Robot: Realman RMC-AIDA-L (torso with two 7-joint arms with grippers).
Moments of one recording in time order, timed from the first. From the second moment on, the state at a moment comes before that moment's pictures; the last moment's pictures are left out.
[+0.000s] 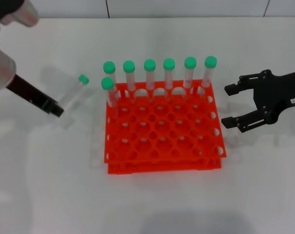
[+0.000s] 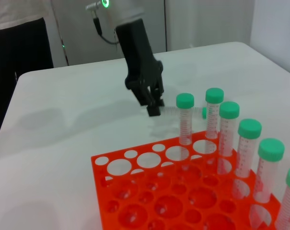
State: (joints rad) left arm -0.75 -2.04 1.01 1.01 2.77 1.53 -2.38; right arm 0.61 1.98 -1.01 -0.96 -2.05 -1.60 1.55
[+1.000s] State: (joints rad) left arm -0.48 -2.07 0.96 1.25 2.06 1.33 -1.95; right arm 0.59 1.99 -1.01 -0.94 -2.05 -1.59 1.55
